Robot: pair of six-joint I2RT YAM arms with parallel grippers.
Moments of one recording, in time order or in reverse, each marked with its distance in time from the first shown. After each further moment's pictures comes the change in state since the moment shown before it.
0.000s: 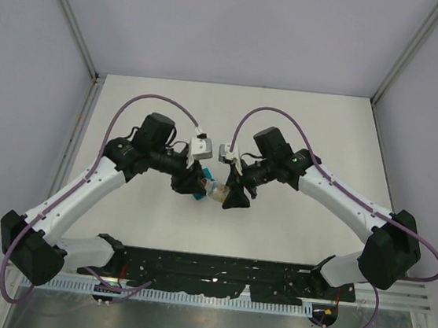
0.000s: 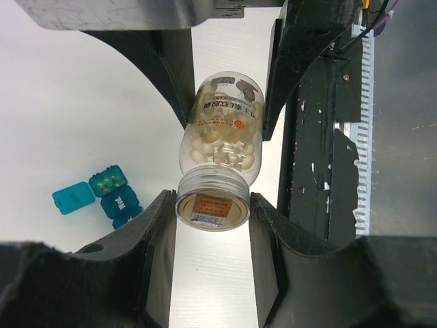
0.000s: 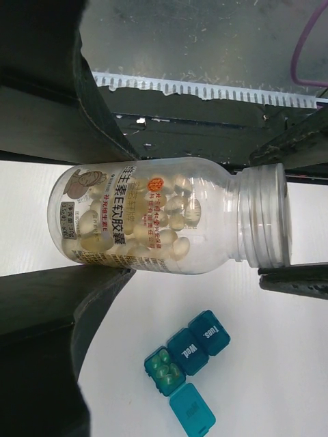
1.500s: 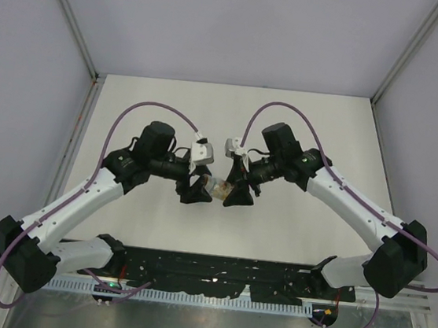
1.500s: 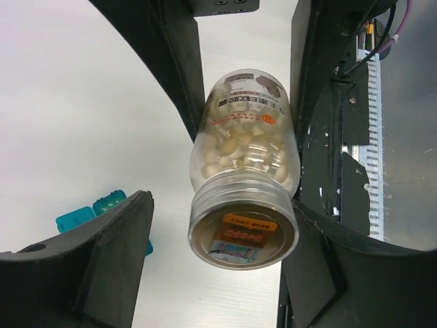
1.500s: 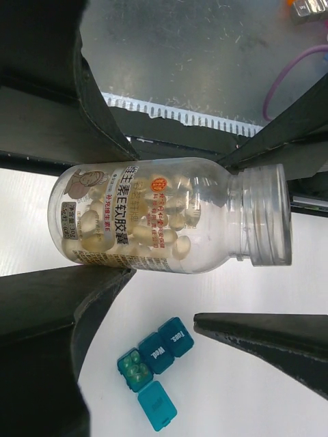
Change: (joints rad) left arm -0.048 -0.068 -0.126 0.223 -0.029 -0.098; right arm -0.028 -0.056 0.020 -0.001 -0.109 0.010
